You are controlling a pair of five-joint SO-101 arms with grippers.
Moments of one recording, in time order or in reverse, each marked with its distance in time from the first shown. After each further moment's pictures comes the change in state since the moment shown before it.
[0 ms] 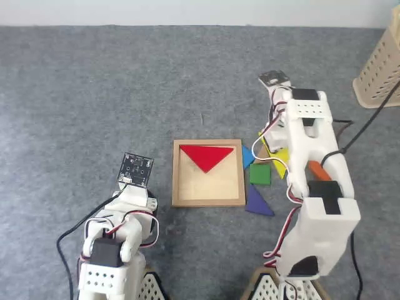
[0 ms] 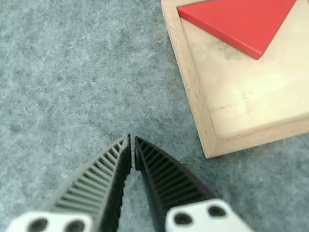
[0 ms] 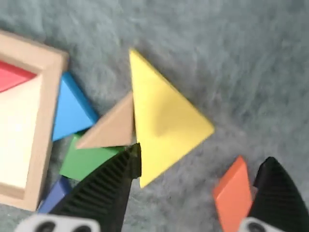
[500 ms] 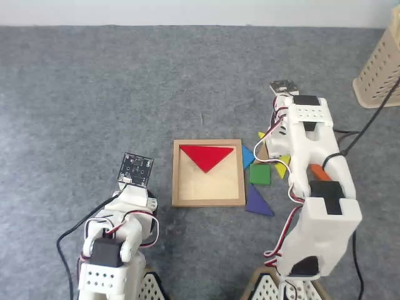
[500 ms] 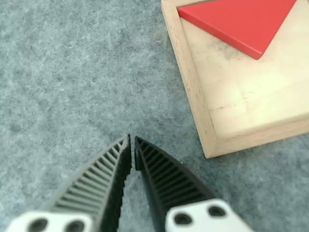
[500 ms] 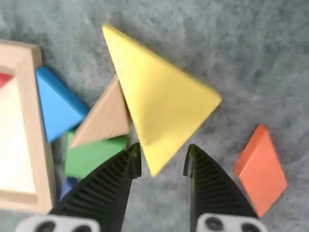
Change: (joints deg) left arm 0.0 0.0 0.0 0.0 0.0; right arm 1.7 -0.4 4.7 2.4 -11.5
